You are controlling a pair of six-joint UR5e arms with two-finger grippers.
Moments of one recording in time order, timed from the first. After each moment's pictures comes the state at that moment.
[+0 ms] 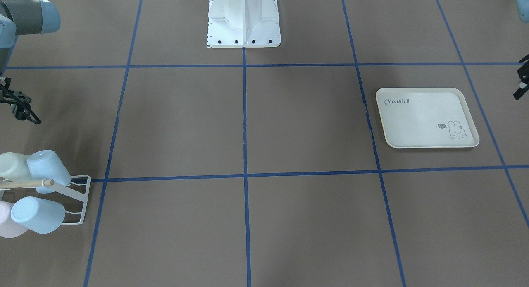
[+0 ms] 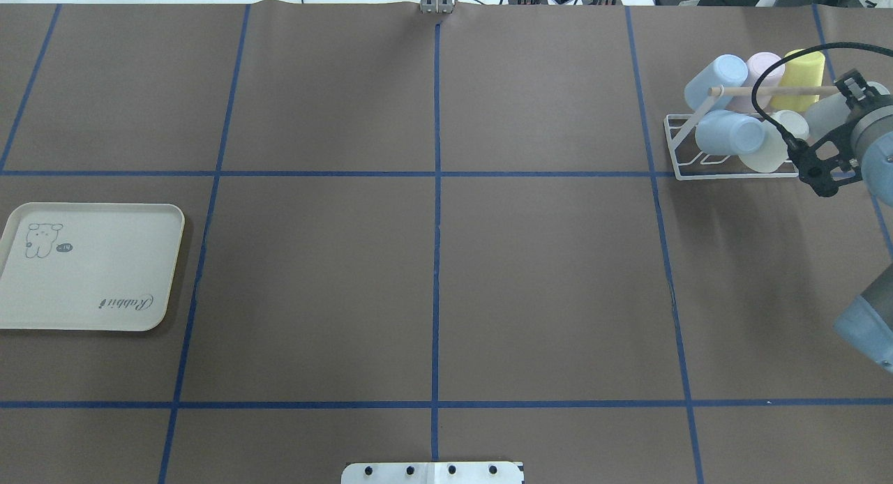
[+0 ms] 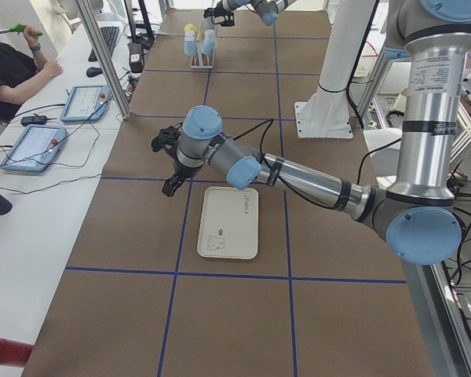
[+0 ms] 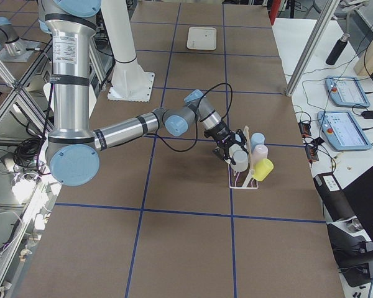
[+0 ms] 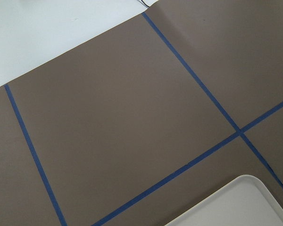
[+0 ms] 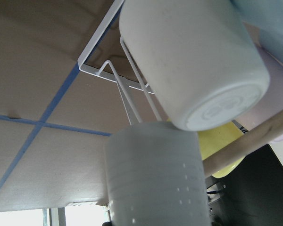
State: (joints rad) left arm -1.44 -1.60 -1.85 -1.95 -2.35 -0.02; right arm 0.89 -1.61 1.88 -1.24 1.16 -1.27
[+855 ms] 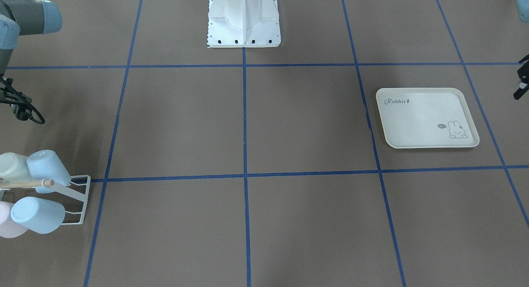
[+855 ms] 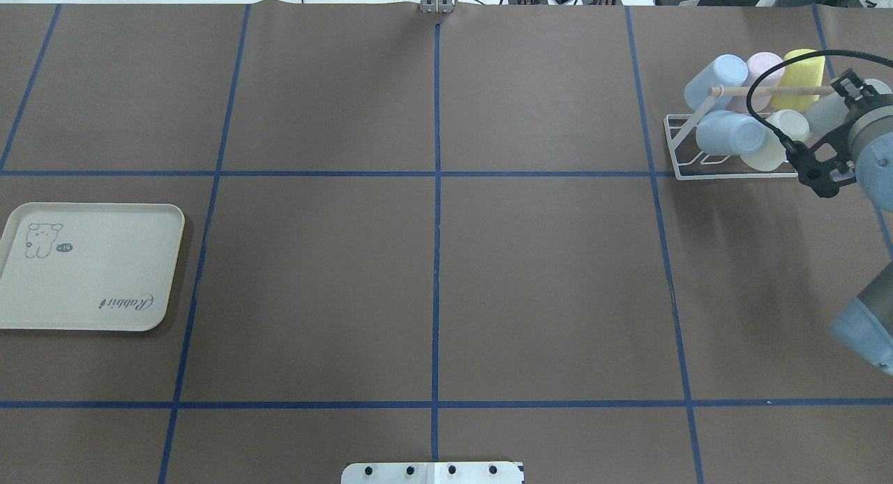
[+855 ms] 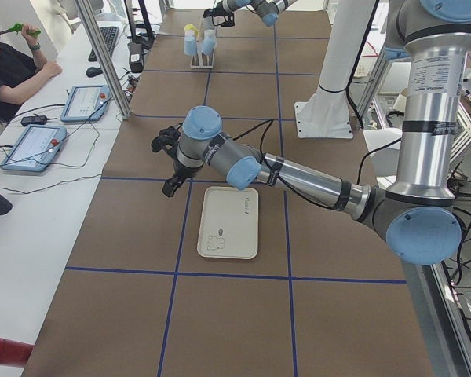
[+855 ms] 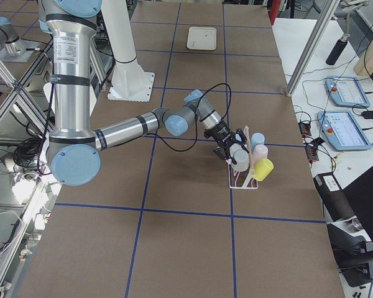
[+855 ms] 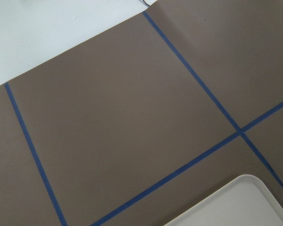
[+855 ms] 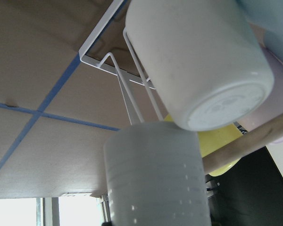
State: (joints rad) left arm -1.44 -1.60 -1.85 -1.95 -2.35 -0.03; right arm 0.88 -1.61 1.88 -1.24 1.13 -1.31
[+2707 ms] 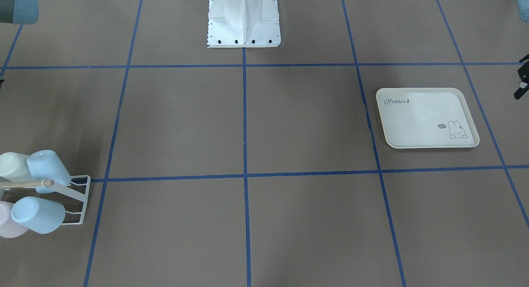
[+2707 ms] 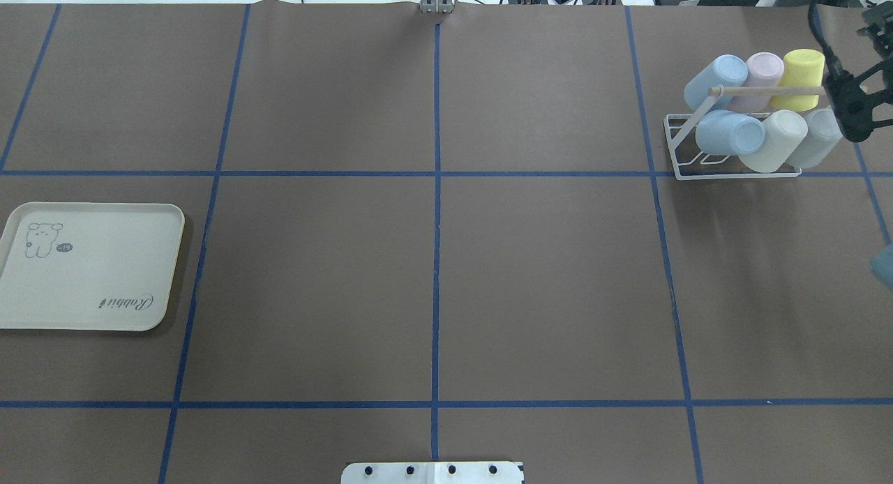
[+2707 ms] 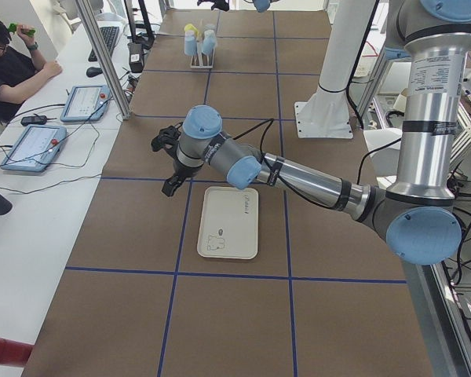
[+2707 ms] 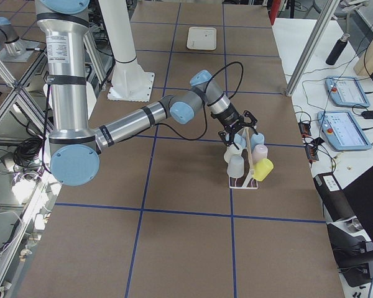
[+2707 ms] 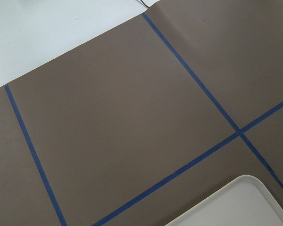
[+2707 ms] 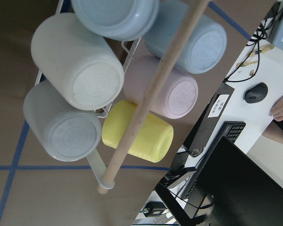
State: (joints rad) left arm -1.44 -1.60 -1.86 -1.95 -2.35 -0.02; right arm 1.11 -1.55 1.98 -1.26 1.53 -1.13
